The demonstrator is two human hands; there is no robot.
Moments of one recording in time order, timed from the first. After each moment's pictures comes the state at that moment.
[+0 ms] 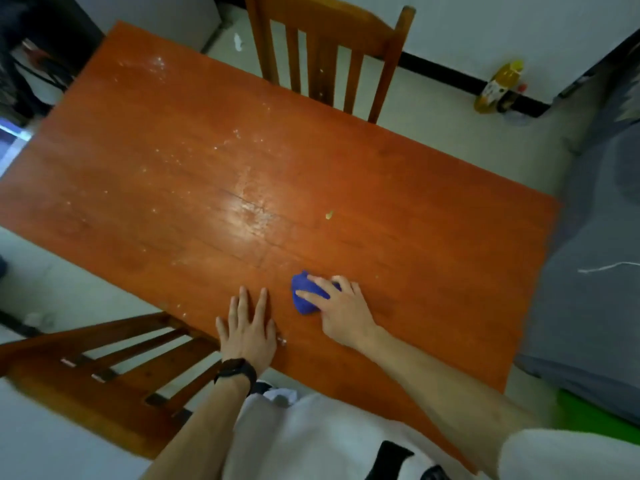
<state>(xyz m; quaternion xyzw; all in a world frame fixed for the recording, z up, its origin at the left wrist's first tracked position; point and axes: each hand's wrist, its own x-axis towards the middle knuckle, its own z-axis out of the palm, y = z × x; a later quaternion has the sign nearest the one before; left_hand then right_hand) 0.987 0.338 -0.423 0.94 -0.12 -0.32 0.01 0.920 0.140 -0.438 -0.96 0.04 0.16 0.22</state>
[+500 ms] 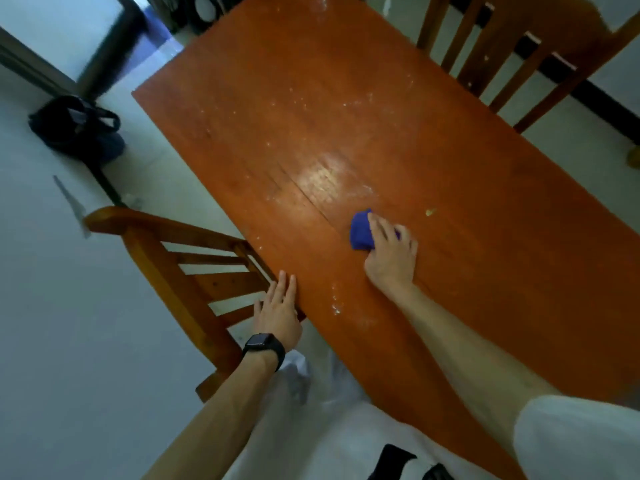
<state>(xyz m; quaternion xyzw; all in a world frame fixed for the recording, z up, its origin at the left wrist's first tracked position) 0.954 0.388 -0.408 0.93 0.04 -0.36 0.05 1.013 0.165 -0.443 -0.96 0.10 0.11 0.22</state>
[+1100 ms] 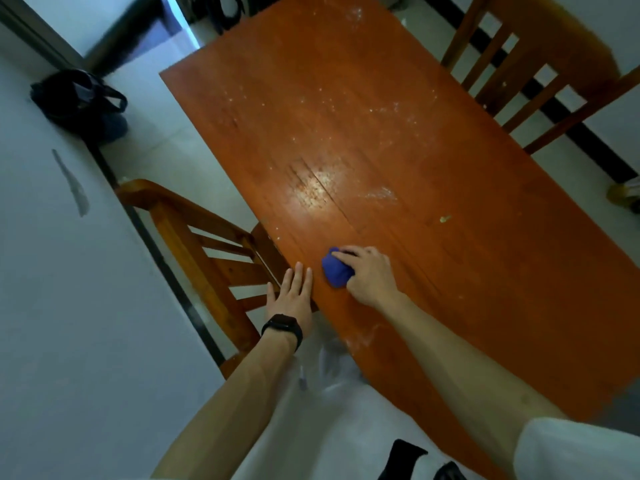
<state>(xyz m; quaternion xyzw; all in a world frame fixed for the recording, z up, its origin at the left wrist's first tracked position) 0.957 0.399 -0.396 0.91 -0.03 -0.42 0.01 0.997 0.227 -0.408 -0.94 -0.05 0.25 0.21</state>
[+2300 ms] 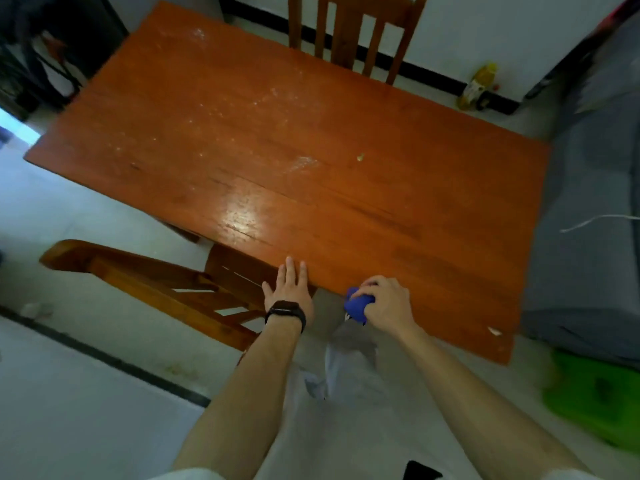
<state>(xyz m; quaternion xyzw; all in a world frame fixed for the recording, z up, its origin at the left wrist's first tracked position) 0.933 0.425 -0.418 0.89 -0.25 -0.38 -0.04 0.804 0.266 -0.414 -0.89 0.30 0.20 0.28</state>
